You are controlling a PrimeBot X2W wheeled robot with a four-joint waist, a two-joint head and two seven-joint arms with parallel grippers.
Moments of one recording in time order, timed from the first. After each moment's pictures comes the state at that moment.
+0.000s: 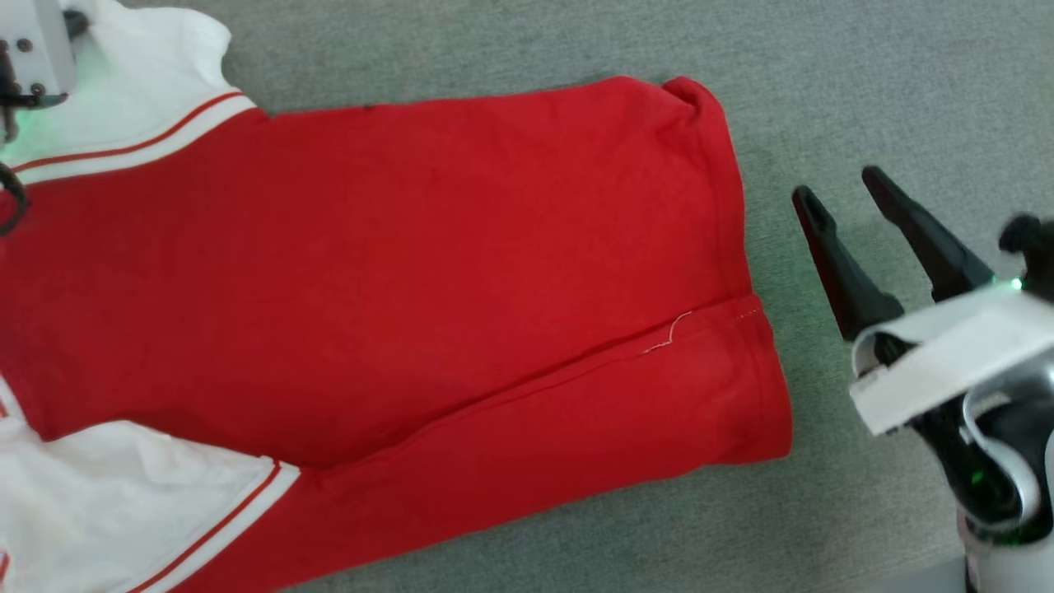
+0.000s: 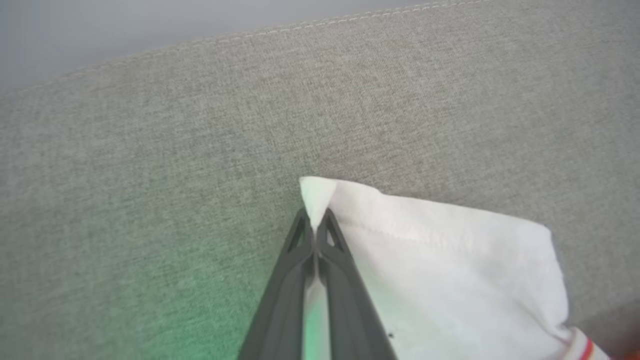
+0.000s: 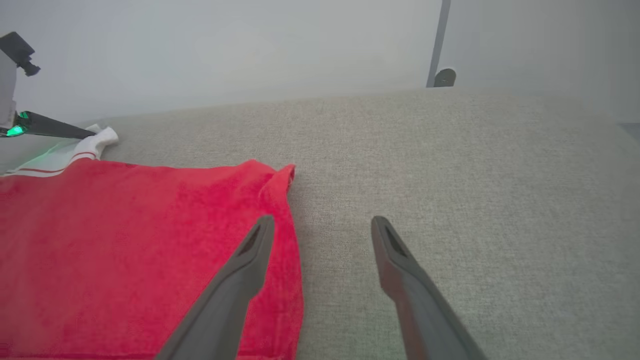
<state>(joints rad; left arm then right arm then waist) -1.43 0.67 -0.83 0.93 -1.02 -0.07 0.67 -0.34 -0.19 0.11 -0.25 0.46 0.13 0.30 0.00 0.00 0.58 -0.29</state>
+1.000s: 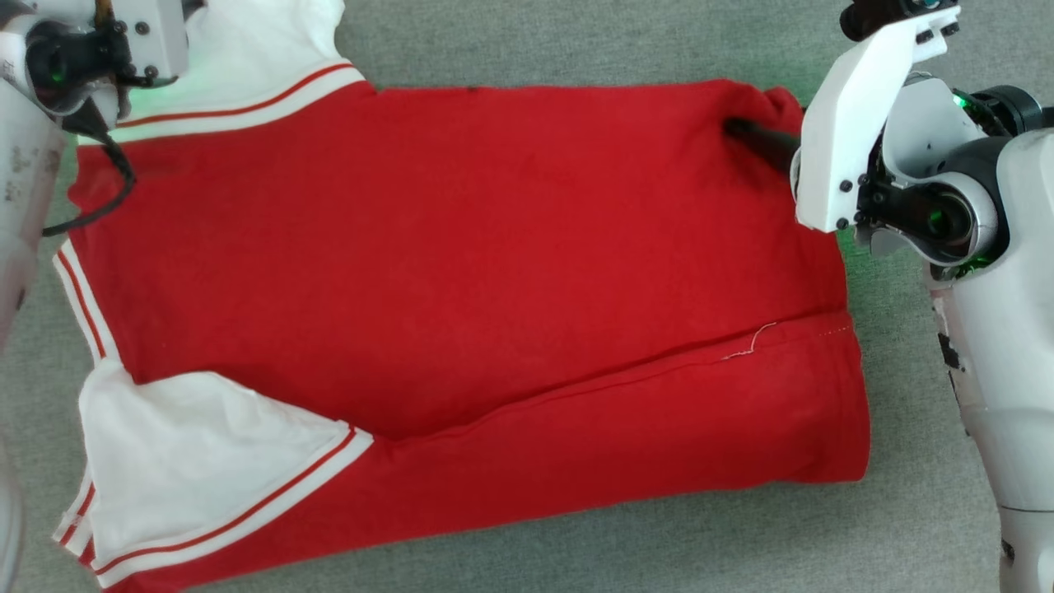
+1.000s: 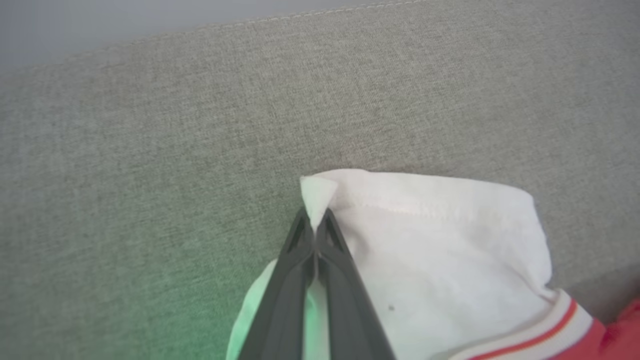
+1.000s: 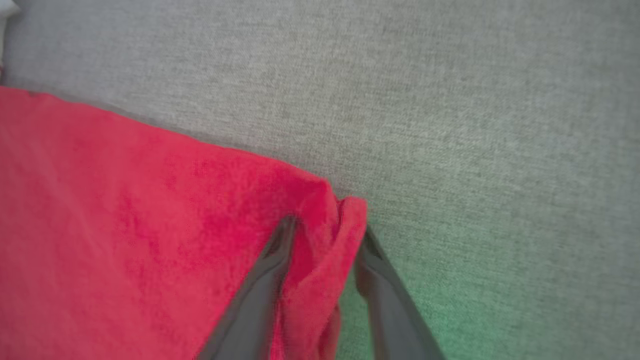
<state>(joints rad) -1.49 0.50 -0.86 1.04 -1.04 -0.12 0.61 -0.95 -0.18 0.24 0.35 0.55 0.13 0.90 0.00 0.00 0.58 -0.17</state>
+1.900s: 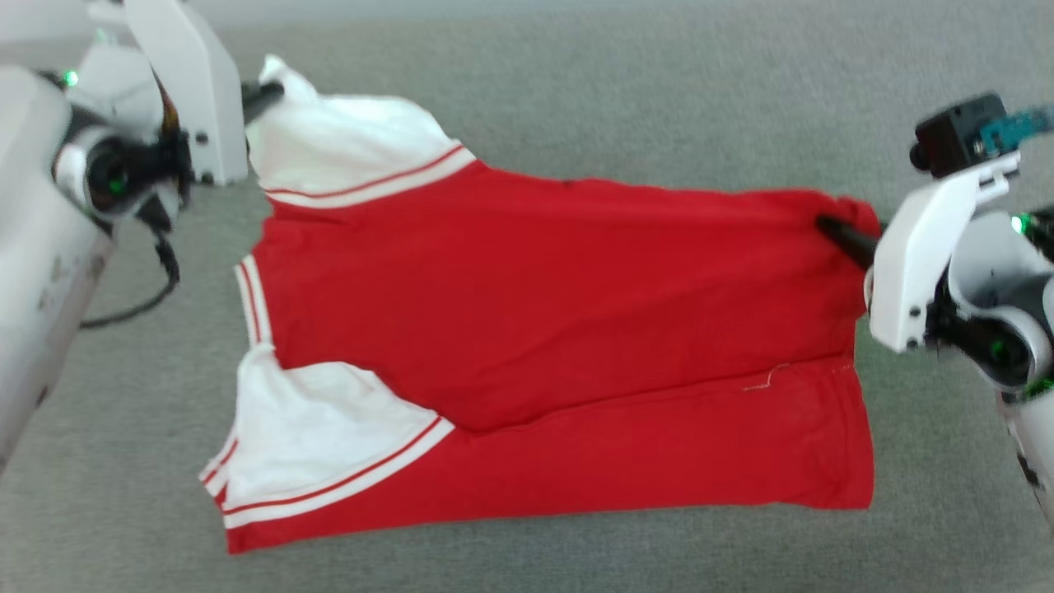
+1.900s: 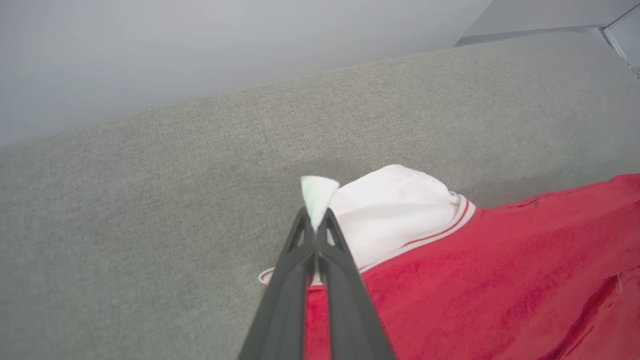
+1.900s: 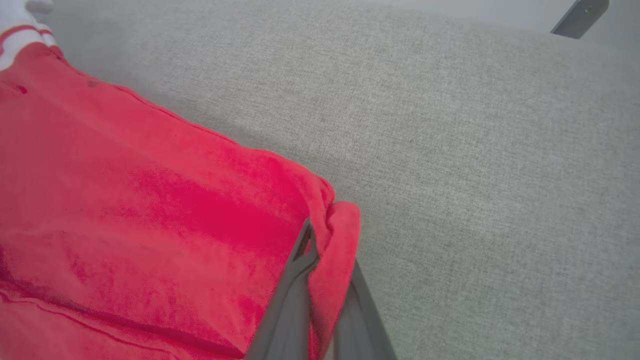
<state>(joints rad) -1.31 0.59 -0.89 0.75 -1.18 -0.13 0.57 -0.74 -0.41 0.34 0.28 0.64 0.13 0.70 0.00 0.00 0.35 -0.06</state>
